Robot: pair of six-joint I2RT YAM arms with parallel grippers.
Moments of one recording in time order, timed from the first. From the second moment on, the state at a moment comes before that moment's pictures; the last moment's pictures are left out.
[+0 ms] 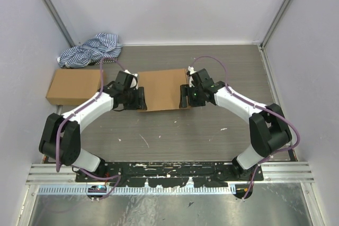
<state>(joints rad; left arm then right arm) -0.44 1.48 0.95 -0.46 0.16 -0.41 0.51 1.57 1.05 -0.44 -0.19 0.37</state>
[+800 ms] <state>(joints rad) -0.44 1.48 1.04 -0.60 0.17 -0.41 0.52 1.56 1.10 -0.51 -0.21 0.38</state>
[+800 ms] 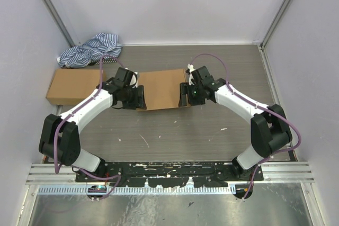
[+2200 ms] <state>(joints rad) -0.44 1.53 1.05 -0.63 0.19 -0.39 0.52 1.62 1.09 -0.45 -0.20 0.36</state>
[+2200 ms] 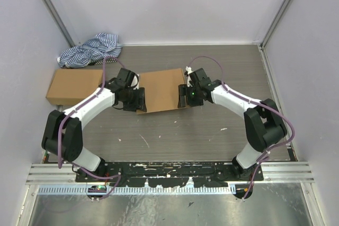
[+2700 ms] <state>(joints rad) -0.44 1.55 1.04 -0.60 0.17 -0.39 0.52 1.68 1.07 -0.38 -0.19 0.36</state>
